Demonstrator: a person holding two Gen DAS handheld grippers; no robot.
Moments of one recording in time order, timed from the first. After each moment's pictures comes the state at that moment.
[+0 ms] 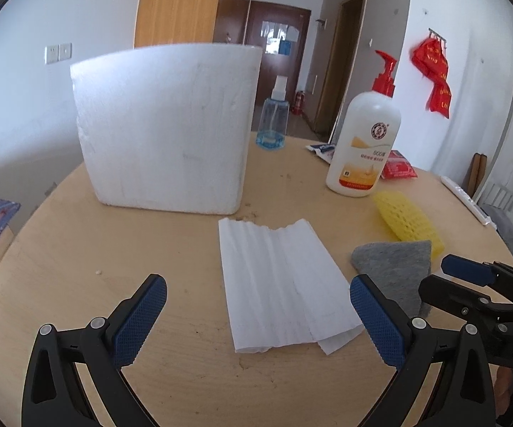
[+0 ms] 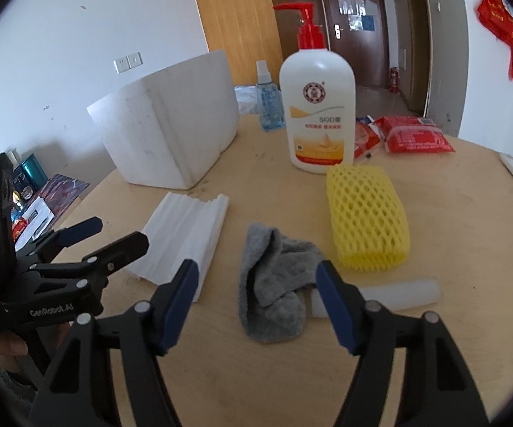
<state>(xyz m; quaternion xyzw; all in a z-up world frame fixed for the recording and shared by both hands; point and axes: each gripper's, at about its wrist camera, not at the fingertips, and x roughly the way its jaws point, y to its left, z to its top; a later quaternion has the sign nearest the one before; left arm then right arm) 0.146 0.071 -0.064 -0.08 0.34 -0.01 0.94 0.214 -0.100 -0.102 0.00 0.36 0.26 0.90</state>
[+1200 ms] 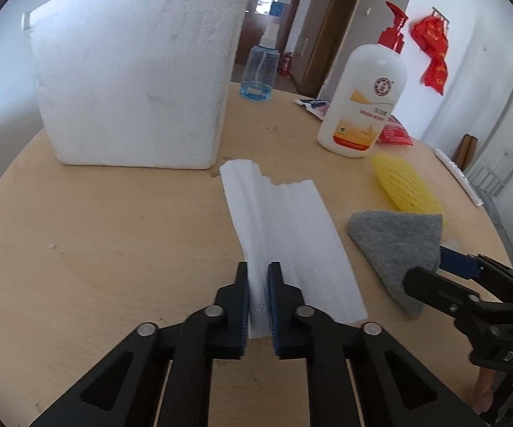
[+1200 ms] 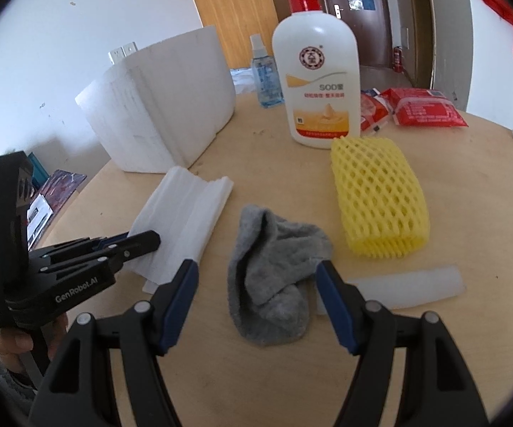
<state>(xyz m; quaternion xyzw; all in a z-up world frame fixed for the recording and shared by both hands) 0.167 0.071 -0.086 -0.10 0.42 -0.06 0.90 0.231 -0.096 -0.120 0.01 0.40 0.27 0.88</state>
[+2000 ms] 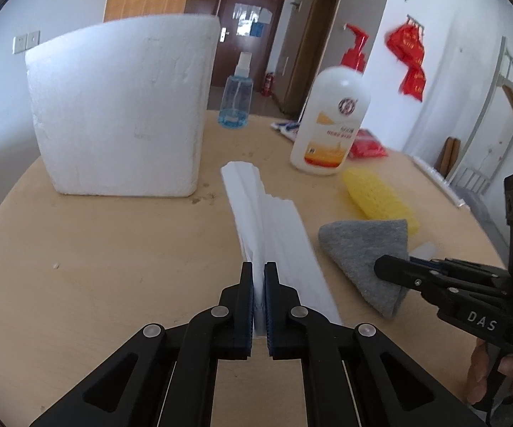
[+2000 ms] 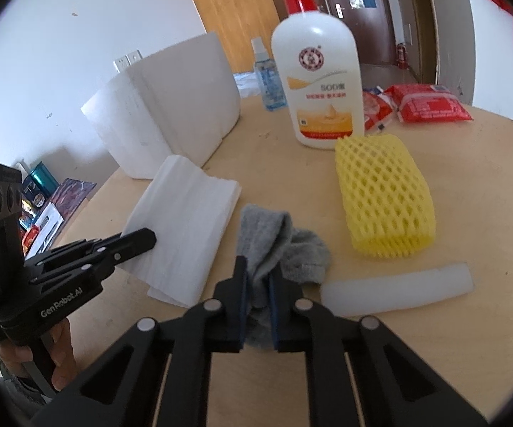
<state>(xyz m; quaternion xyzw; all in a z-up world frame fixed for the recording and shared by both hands) 0.150 0.061 -0.066 -0.09 0.37 -0.08 0.92 0.229 -0.102 -0.117 0.04 0.39 0.29 0.87</state>
